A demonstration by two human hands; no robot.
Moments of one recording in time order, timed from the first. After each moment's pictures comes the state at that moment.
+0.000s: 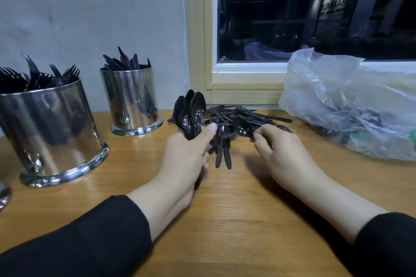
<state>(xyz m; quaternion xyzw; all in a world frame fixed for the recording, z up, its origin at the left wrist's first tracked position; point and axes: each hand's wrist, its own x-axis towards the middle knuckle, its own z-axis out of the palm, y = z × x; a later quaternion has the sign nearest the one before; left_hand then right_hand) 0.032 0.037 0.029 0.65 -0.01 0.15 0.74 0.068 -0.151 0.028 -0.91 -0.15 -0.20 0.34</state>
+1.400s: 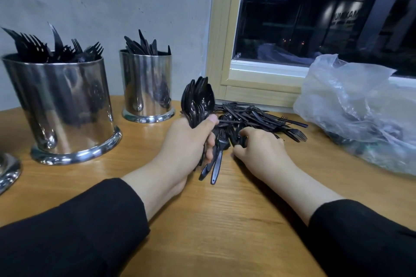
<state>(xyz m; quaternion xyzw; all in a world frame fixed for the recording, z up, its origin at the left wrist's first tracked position) 0.033 0.078 0.032 0.70 -0.02 0.14 0.70 0.098 -0.080 0.018 -0.98 -0.09 -0.13 0.15</state>
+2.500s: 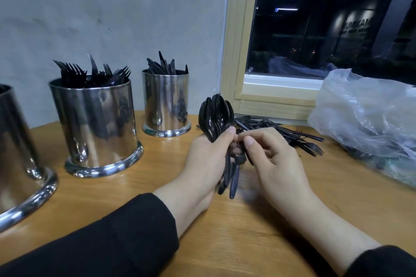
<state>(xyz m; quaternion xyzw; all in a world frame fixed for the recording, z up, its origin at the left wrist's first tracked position) 0.031 0.070 0.037 0.60 0.00 0.13 0.79 0.044 -0.063 0.032 -0.77 -0.28 -0.25 0.51</state>
